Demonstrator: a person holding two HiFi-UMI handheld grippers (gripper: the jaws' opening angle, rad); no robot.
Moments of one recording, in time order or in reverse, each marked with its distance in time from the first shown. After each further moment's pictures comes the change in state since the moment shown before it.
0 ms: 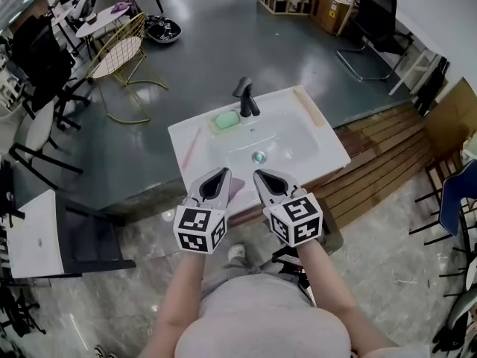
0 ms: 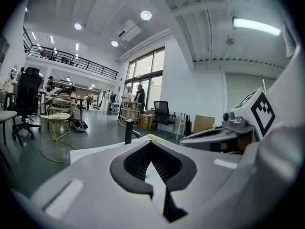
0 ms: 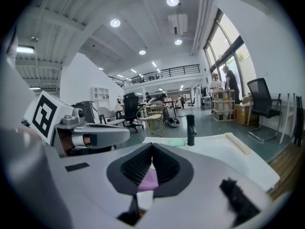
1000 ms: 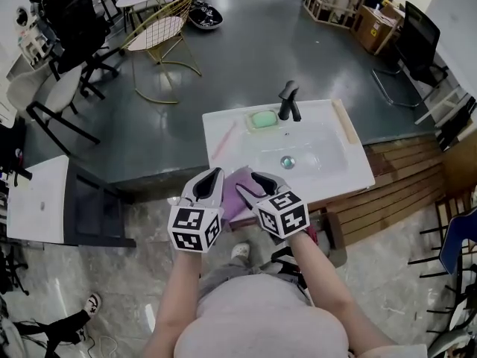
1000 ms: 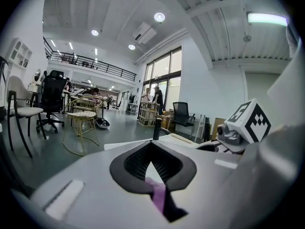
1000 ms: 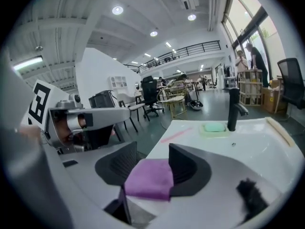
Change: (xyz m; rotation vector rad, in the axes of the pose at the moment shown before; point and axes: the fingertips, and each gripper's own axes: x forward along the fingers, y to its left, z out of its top) left arm -0.060 0.096 -0.019 -0.083 -0.008 0.223; right arm 0.095 0.087 -0.040 -0.014 0.212 0.271
